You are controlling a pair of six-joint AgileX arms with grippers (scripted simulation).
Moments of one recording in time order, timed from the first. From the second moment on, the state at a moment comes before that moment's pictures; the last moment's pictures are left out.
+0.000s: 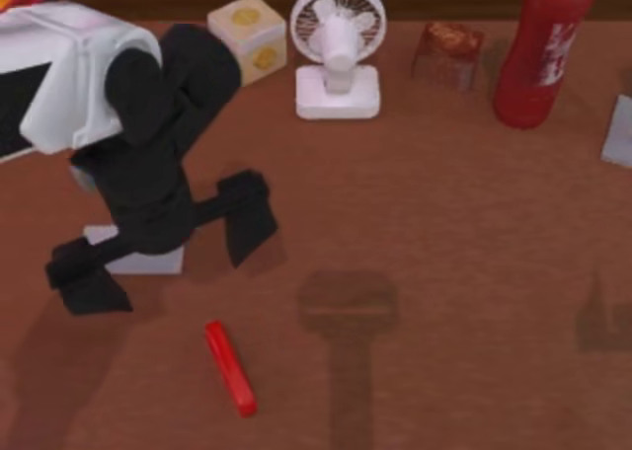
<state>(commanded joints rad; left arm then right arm) -0.53 1.70 1.23 -1.05 0.00 -0.96 0.00 0.00 0.00 0.00 0.00 0.00</state>
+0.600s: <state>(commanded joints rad) -0.56 1.79 1.29 -1.08 0.00 -1.01 0.00 0.00 0.00 0.00 0.00 0.00</state>
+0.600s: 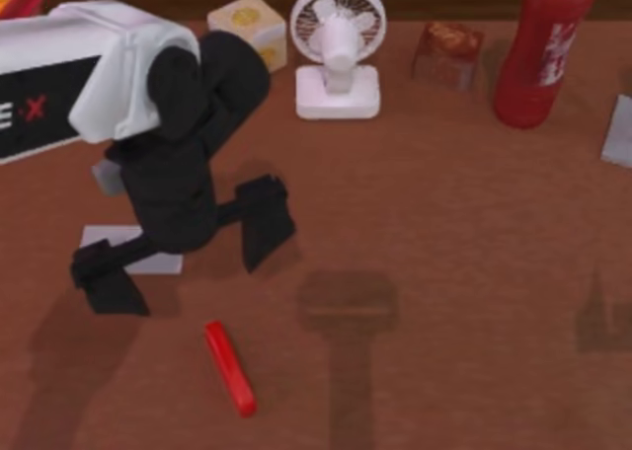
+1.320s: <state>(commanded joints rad) -0.56 1.94 1.08 -0.71 0.00 -1.00 0.00 0.00 0.00 0.00 0.00 0.00</state>
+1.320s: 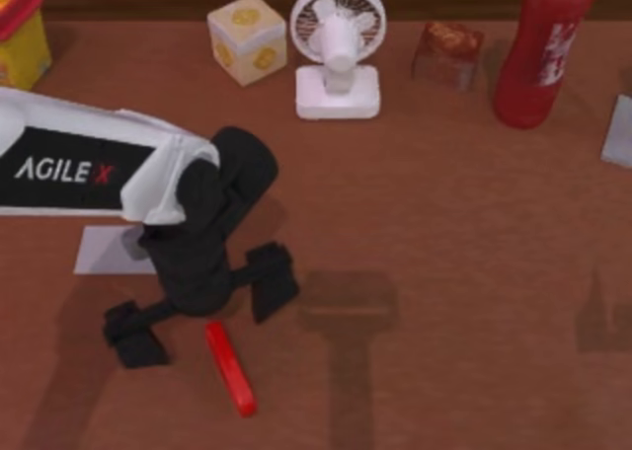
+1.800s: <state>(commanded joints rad) -0.56 1.94 1.08 -0.71 0.00 -1.00 0.00 0.00 0.00 0.00 0.00 0.00</state>
